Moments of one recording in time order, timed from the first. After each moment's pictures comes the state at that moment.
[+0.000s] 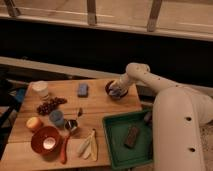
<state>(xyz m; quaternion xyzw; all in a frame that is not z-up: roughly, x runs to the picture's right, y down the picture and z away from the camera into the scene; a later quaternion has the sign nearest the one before) 0.097 0.006 0.969 -0.28 0.07 0.84 0.47</state>
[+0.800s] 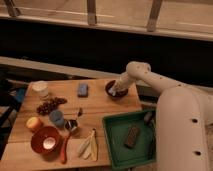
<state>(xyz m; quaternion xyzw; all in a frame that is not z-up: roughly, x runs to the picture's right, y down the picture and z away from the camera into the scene) 0.095 -0.013 0.937 -0.27 0.05 0.83 0.49</state>
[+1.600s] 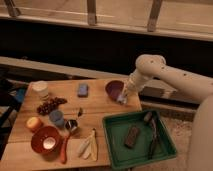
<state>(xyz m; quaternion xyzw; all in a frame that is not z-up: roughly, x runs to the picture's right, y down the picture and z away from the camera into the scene) 0.142 0.046 0.794 -0.30 0.14 0.78 0.54</state>
